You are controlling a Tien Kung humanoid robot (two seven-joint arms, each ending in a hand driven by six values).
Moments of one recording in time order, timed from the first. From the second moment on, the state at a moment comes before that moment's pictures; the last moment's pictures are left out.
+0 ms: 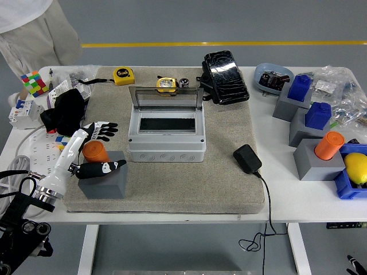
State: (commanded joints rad) left arm -0.04 0.32 -1.07 -1.30 1.43 0.29 -0.49; right arm 0.17 -0.18 0.84 0.18 -0.08 -0.12 -0.09
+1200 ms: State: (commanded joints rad) left arm -0.04 0.31 -1.07 -1.32 1.32 0.25 -0.52; right arm 0.16 -0.18 0.85 0.18 -0.08 -0.12 -0.09
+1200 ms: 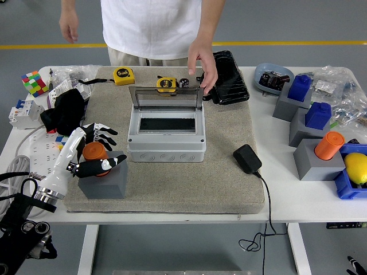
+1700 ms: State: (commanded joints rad) left arm -0.04 0.31 -1.06 -1.32 1.29 0.25 -0.51; right arm 0.16 -0.18 0.85 0.18 -0.08 -0.12 -0.09
